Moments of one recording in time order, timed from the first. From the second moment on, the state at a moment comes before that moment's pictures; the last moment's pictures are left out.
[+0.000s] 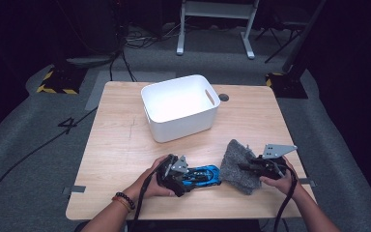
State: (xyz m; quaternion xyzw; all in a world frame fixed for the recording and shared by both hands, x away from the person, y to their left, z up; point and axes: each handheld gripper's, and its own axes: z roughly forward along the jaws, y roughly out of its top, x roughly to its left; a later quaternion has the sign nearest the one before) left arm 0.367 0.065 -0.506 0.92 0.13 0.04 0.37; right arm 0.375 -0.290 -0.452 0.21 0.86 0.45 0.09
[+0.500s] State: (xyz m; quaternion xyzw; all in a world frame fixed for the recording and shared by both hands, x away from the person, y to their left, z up) left arm 0.365 0.070 -0.506 0.92 0.13 0.04 0.37; right arm 0.371 -0.187 -0.471 0.11 0.91 0.39 0.06
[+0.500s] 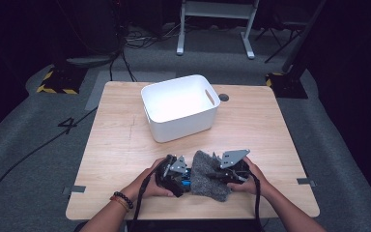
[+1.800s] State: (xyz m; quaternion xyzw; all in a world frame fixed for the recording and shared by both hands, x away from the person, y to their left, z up) left arm 0.374 0.080 -0.505 0.92 0.11 0.04 0.37; right arm 0.343 -0.175 -0.480 0.04 0.92 0.39 0.00
